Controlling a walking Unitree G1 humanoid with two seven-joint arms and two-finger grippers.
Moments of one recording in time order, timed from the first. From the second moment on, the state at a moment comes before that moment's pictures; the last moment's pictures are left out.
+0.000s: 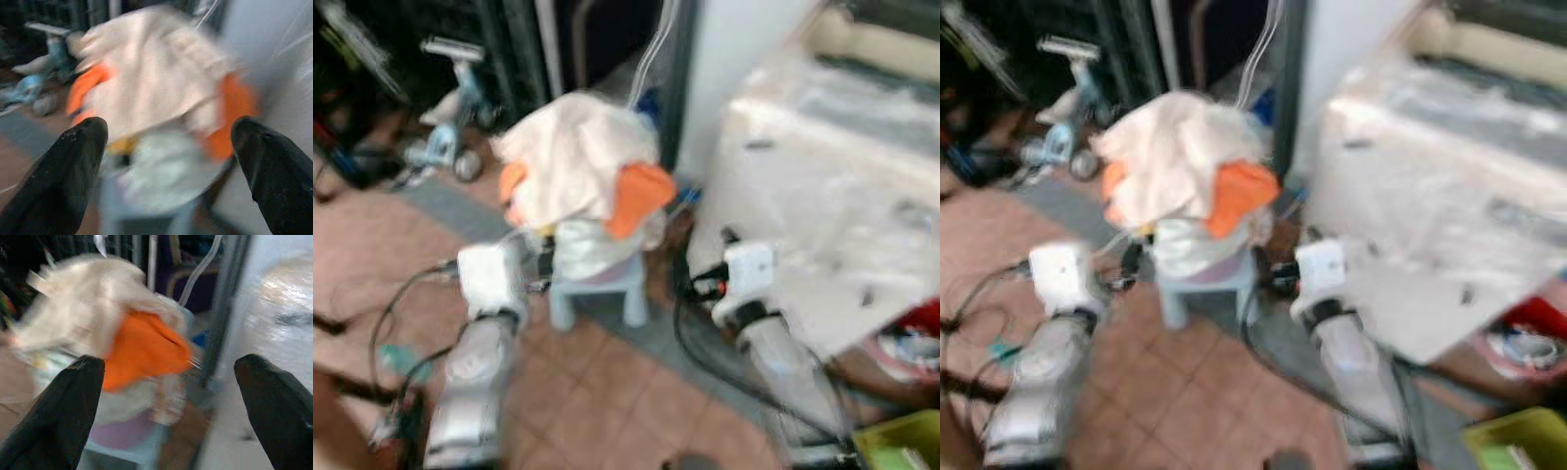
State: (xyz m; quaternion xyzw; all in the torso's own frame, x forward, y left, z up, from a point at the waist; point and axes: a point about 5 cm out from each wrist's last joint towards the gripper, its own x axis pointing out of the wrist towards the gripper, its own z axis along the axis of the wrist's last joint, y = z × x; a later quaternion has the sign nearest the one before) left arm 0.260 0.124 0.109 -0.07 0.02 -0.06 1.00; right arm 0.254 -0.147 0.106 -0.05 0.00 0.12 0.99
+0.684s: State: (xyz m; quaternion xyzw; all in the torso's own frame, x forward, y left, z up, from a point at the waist) left arm 0.257 0.137 0.102 -0.06 0.04 -0.04 1.00; right arm 0.268 -0.135 0.114 -0.07 -0.03 0.15 0.99
